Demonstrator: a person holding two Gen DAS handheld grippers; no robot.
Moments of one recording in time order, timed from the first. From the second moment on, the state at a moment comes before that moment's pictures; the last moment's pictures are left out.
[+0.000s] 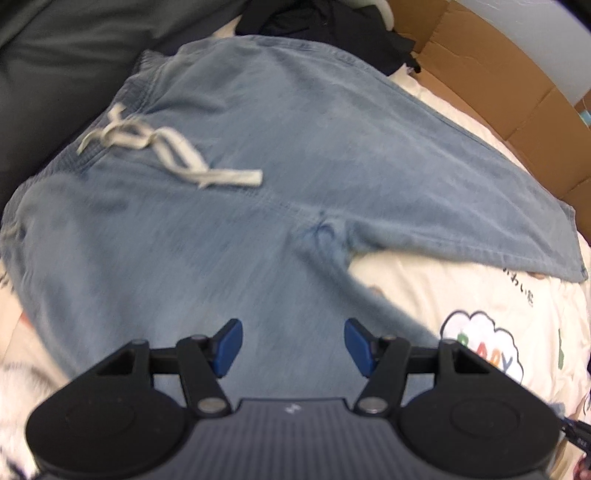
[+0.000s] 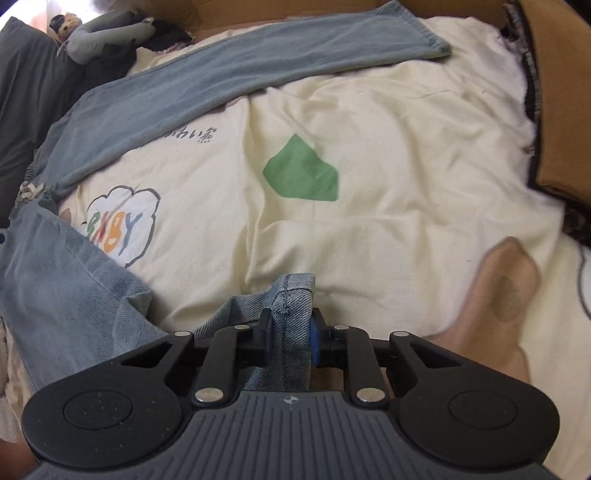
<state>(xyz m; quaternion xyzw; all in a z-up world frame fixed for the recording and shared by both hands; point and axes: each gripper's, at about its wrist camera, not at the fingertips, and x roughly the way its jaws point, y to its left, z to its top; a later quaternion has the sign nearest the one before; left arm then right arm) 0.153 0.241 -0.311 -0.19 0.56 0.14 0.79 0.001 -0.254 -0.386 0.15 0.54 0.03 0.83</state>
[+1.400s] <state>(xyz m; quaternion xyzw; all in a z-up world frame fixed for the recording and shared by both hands) 0.278 0.235 -0.381 -0.20 0.64 0.16 0.73 -0.089 -0.332 -0.392 0.27 0.52 -0.19 0.79</state>
